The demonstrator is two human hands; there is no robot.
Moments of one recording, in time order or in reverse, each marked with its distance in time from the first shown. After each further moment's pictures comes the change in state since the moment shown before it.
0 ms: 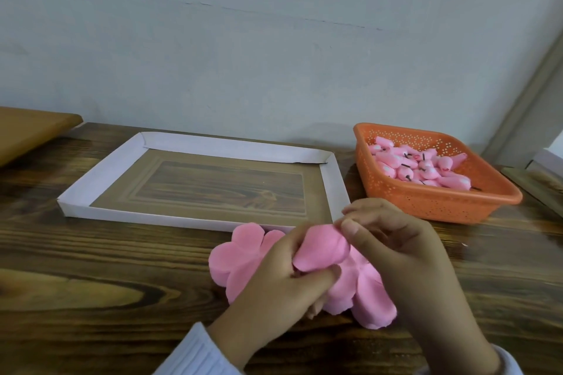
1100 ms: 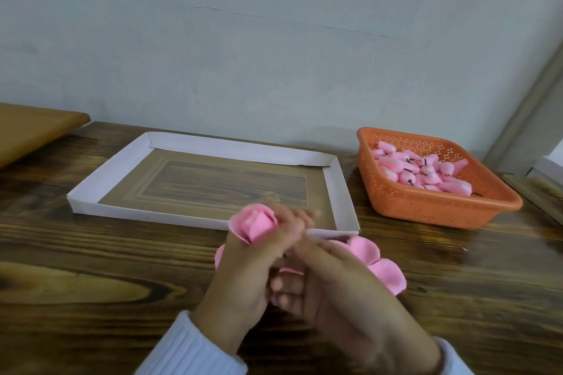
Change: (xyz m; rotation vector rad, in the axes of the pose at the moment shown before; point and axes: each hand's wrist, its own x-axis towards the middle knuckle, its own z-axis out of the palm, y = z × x) left_hand -0.002 0.009 -0.021 -0.568 0.223 0.136; right_hand -0.007 -0.008 0.058 0.679 -0.311 0.679
